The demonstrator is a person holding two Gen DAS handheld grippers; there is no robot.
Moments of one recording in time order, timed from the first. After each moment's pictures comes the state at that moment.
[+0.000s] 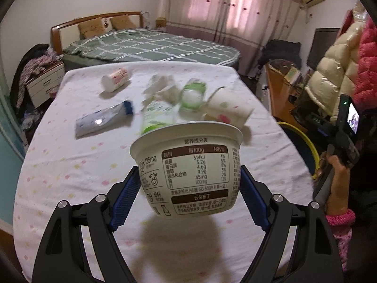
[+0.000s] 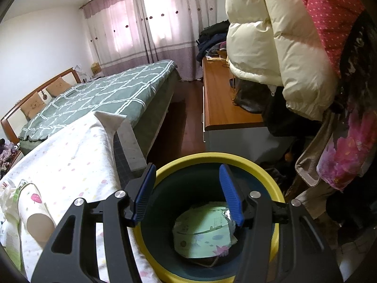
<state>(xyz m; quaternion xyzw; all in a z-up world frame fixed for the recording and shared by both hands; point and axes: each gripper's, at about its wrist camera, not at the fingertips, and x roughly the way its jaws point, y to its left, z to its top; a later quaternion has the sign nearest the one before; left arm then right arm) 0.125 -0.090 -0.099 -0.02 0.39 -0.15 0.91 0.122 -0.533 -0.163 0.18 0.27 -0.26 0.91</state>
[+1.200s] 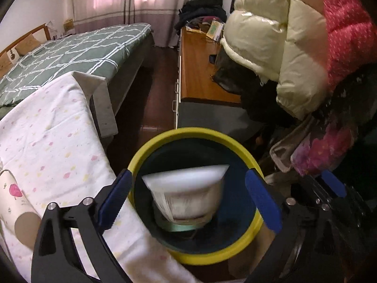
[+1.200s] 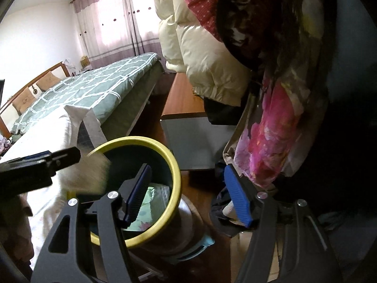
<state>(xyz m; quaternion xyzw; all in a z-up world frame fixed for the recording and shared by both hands) 0.223 -0.446 -0.122 0.10 0.42 -0.35 0.83 0.015 -0.622 -0.166 0.16 0.31 -0.29 0.89</state>
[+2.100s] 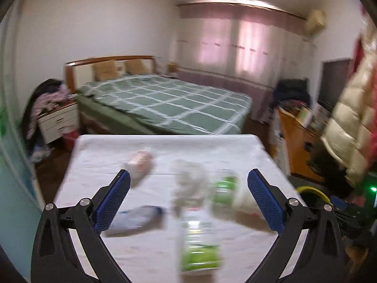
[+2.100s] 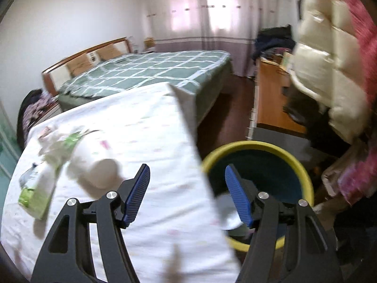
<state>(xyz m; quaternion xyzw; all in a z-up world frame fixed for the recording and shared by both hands) 0.216 -0.029 -0.028 -0.04 0.24 -0.09 0.97 0.122 -0.413 -0.135 0.08 0.33 -0.09 0.94</state>
